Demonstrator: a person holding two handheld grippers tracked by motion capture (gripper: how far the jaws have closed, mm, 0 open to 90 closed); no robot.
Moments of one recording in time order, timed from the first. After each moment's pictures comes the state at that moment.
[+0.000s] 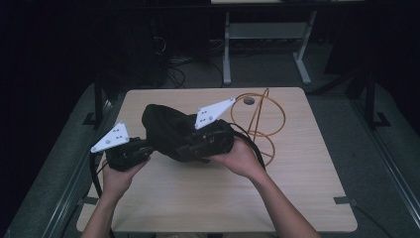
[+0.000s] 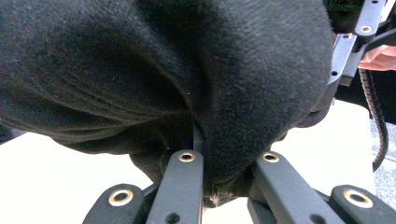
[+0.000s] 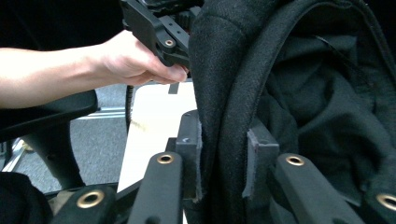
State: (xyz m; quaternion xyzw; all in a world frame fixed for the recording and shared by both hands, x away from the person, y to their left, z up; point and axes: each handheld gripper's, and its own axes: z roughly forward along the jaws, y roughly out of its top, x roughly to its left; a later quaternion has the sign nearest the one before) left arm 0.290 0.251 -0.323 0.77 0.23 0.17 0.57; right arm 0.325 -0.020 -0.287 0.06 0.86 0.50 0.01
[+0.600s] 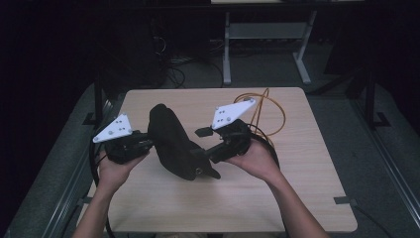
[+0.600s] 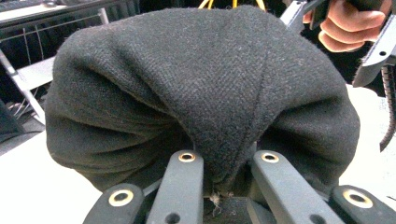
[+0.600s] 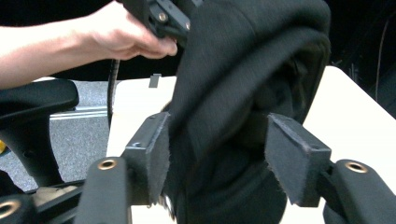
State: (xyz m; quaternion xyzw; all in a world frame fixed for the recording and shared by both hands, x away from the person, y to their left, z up) left arm 0.299 0.250 -0.304 0.80 0.22 0.17 0.54; right arm 0.314 -0.055 -0.279 0.08 0.86 0.50 0.06
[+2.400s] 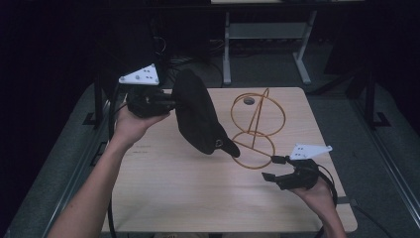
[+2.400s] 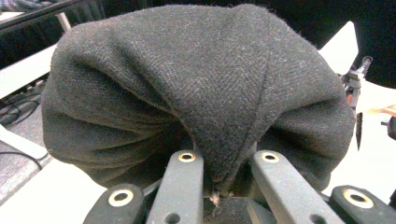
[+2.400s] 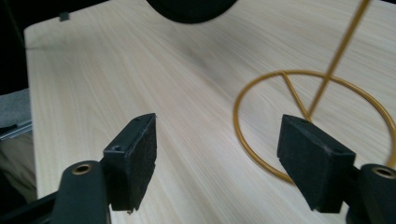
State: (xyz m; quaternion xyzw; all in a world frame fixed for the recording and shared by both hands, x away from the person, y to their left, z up) left arm 0.367 0.189 -0.223 0.83 0.16 0.12 0.51; right arm 0.285 -0.229 -0.410 0.29 0.83 0.47 0.09
